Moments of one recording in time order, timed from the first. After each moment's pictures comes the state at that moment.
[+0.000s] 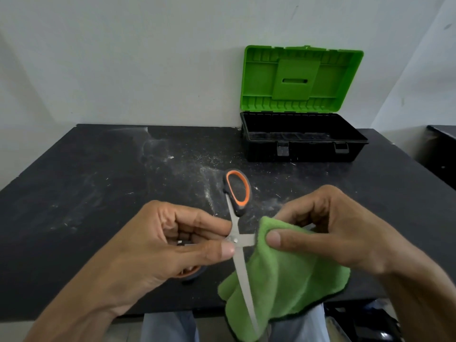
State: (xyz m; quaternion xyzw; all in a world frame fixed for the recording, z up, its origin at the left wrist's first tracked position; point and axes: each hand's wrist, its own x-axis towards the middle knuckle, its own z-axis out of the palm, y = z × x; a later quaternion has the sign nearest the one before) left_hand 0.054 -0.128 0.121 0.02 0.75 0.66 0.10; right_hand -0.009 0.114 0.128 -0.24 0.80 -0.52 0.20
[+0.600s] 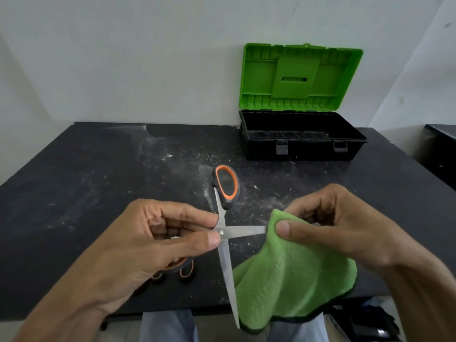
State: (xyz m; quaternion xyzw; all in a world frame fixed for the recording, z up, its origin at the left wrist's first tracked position) left_hand 0.054 -0.138 0.113 0.00 0.74 0.67 0.07; right_hand -0.016 0.124 0.123 -0.21 0.79 -0.54 0.22
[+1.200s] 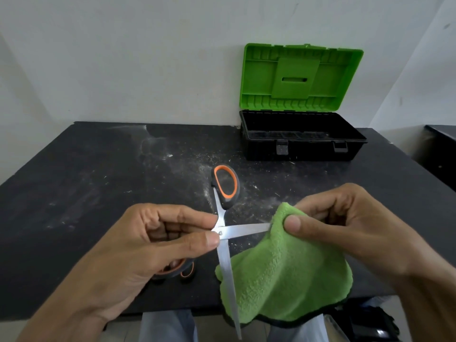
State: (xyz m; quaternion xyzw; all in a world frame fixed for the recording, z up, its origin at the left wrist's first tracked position) left_hand 0.058 -0.138 0.108 -0.01 0.70 0.71 0.06; right_hand -0.007 0.129 0.123 -0.23 0.75 -0.59 0.20
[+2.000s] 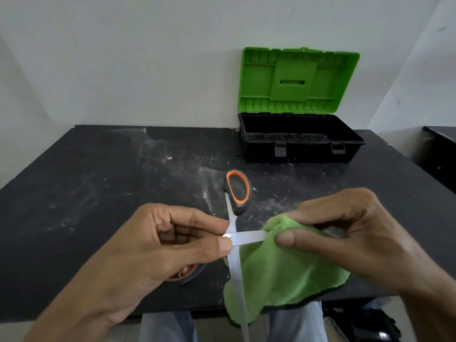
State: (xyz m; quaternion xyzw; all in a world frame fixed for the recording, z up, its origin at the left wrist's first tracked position) left_hand 0.059 -0.126 0.119 0.01 0.72 0.69 0.08; right_hand 0.002 0.128 0.120 -0.32 0.79 -0.52 0.03
